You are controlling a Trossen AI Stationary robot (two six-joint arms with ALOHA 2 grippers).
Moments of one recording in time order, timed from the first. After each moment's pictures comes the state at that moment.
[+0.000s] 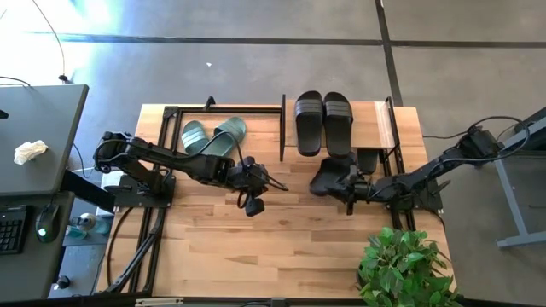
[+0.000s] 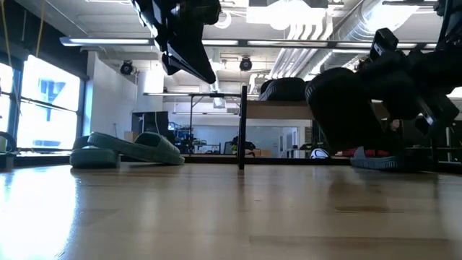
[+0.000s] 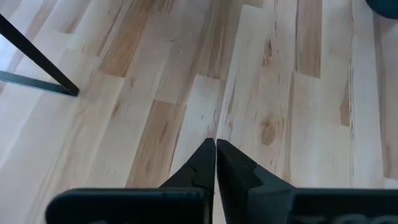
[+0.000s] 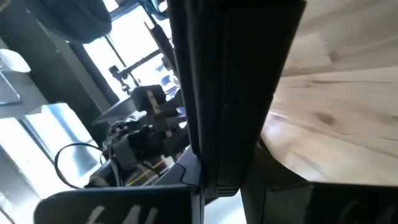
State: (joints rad) left arm -0.01 1.56 1.11 -0.44 -0.15 -0.31; right arm 0.37 1.04 0.02 0.88 0.48 2.17
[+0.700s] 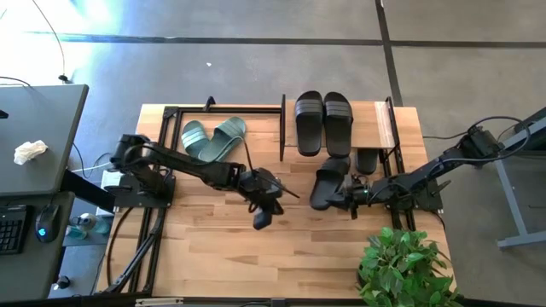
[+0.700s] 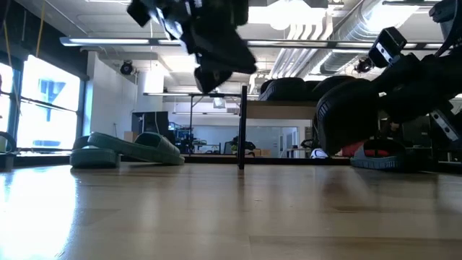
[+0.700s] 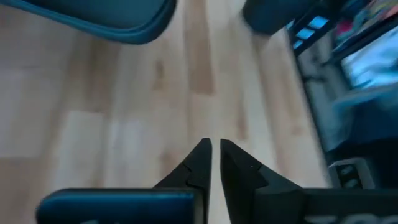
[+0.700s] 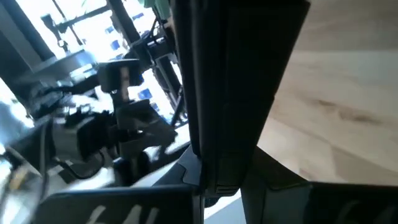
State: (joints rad) left arm -0.01 1.71 1.11 -0.10 0.24 -0.33; right arm 0.35 1.04 0.02 0.77 0.27 2.05
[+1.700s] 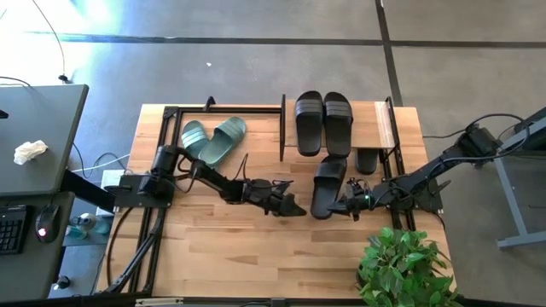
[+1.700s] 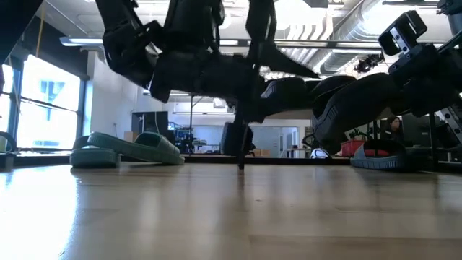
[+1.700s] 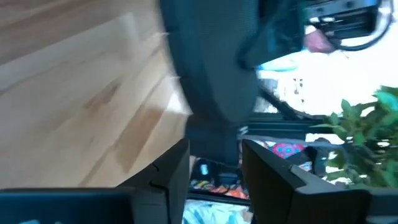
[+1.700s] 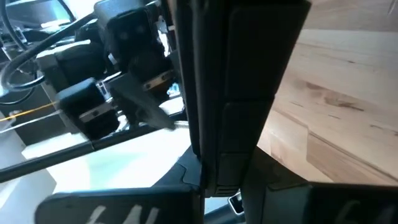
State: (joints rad) left arm -0.02 2.09 0.98 0.92 0.13 -1.45; right arm 0.43 1.04 0.05 0.73 0.25 1.88
